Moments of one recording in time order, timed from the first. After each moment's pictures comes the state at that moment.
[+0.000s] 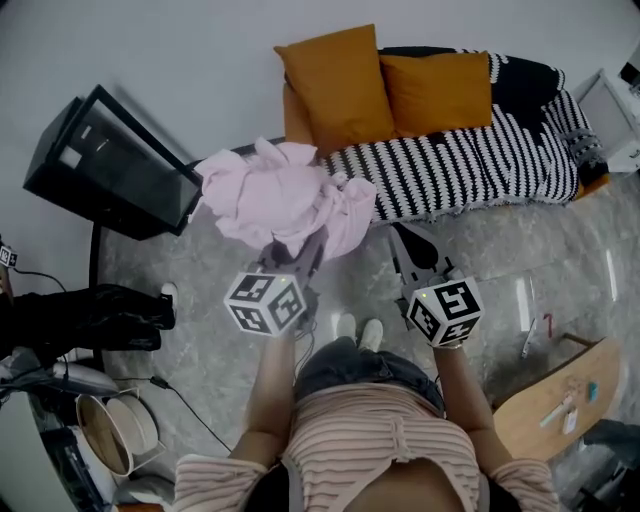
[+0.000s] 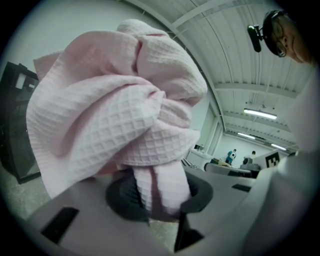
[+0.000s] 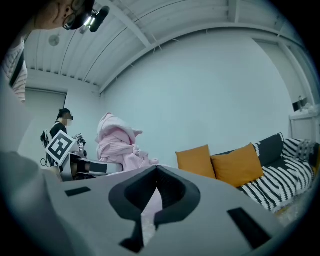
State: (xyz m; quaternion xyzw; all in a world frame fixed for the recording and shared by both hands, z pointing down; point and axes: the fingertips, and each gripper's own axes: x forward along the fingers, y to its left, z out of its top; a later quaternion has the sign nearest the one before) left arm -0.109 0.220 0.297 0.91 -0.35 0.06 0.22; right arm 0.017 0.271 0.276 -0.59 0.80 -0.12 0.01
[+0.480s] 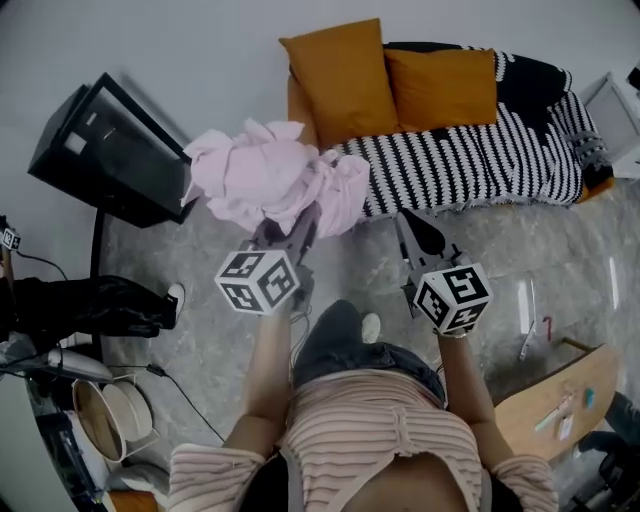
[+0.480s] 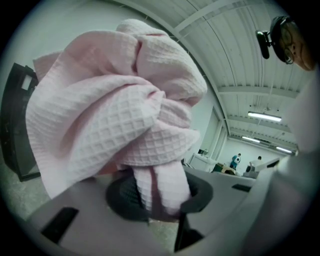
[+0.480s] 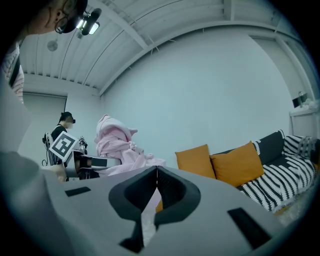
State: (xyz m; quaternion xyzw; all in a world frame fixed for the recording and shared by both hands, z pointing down) left arm -0.106 0.206 0.285 0.90 -0.37 0.04 0.22; right arm 0.041 0.272 0.278 -0.58 0.80 -0.13 0.02
